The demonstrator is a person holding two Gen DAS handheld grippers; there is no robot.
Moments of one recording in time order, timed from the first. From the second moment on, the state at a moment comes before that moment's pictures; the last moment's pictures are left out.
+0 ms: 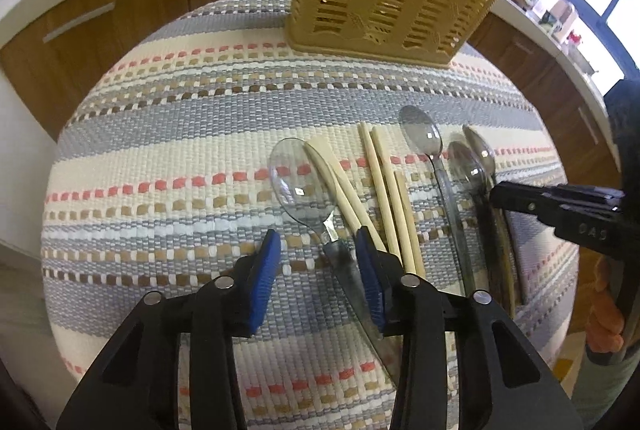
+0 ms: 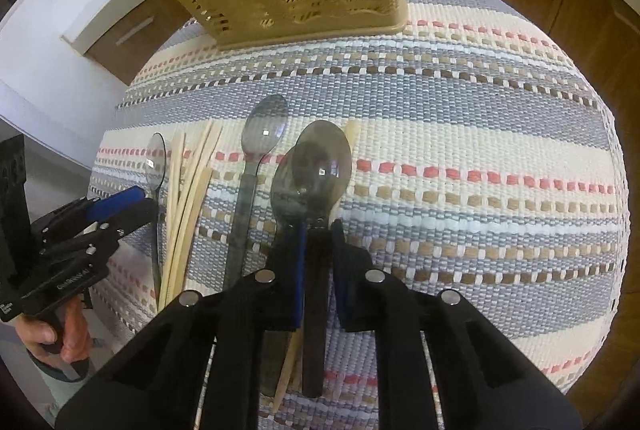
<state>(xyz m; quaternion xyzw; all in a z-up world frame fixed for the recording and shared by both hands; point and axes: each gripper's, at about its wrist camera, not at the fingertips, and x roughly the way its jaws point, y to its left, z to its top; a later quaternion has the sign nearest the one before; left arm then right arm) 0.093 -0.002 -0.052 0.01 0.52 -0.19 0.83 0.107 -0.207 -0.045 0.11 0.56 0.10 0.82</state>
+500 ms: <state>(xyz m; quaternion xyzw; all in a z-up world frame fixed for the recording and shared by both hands) 0.094 -0.015 -0.052 0.10 0.52 -0.18 0.83 0.093 -0.258 -0.036 0.10 0.55 0.05 0.83</state>
